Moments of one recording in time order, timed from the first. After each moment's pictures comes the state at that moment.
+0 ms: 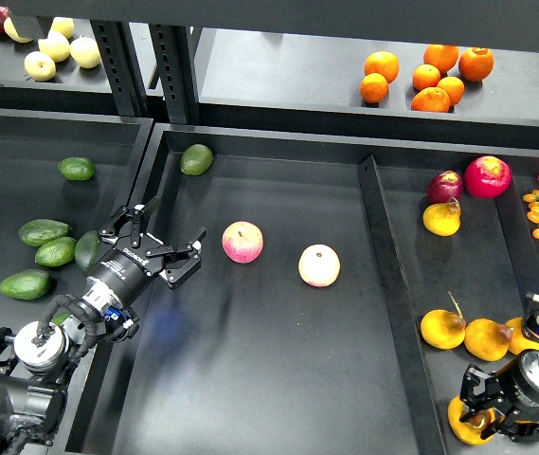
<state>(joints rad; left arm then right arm) -0.25 0.00 -1.37 -0.82 -0.23 -0.49 0.49 0.90 -0.56 -0.36 0.89 -0.15 0.58 -0.49</state>
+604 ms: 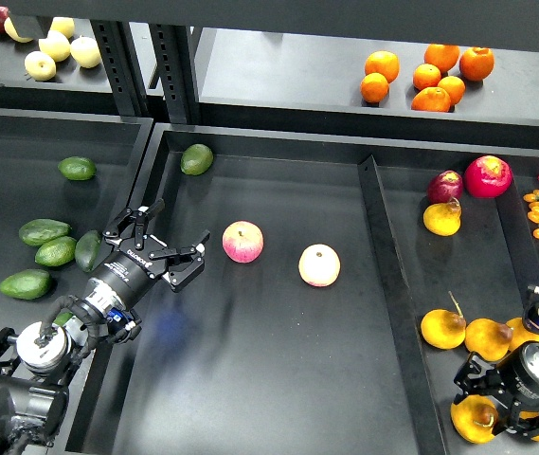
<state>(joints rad) -0.25 0.00 -1.35 -0.82 -0.22 -0.49 0.49 0.95 -0.63 -0.37 0.97 -0.16 0.58 -0.49</state>
